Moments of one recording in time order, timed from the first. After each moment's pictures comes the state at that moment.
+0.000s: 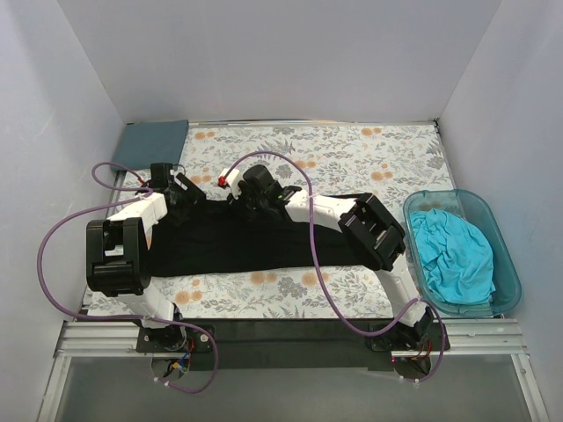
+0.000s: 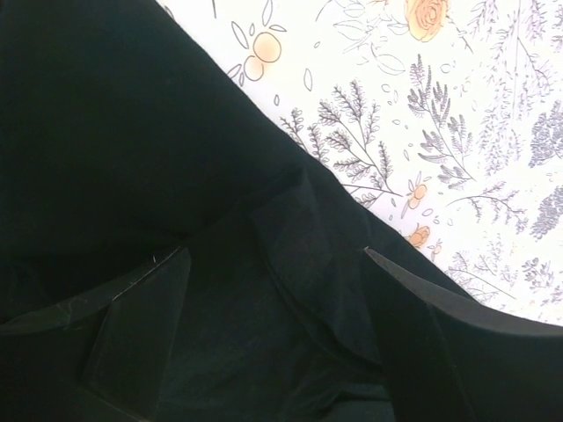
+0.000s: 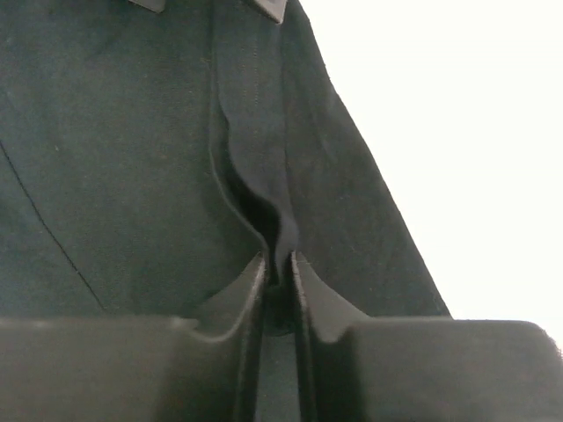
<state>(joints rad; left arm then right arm) 0.05 1.65 0.95 -0.27 0.06 -0.80 0.90 2.18 1.61 -0.05 -0.23 -0.18</state>
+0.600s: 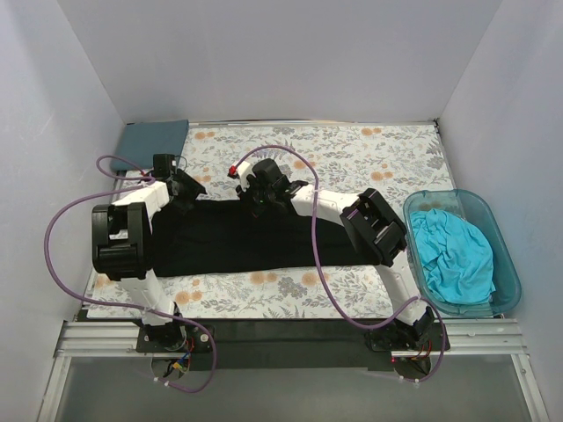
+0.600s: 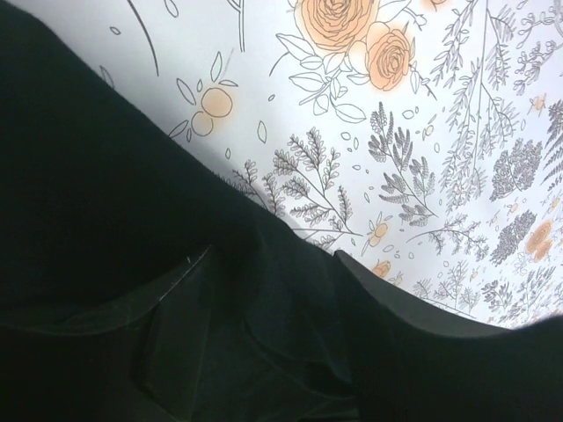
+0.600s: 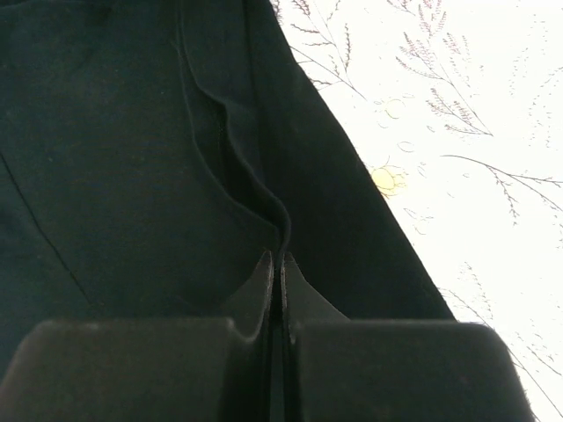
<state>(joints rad) 0.05 1.77 1.09 -0.29 0.10 -0.86 0.84 2.20 1.61 -0.03 -0.32 -0.06</state>
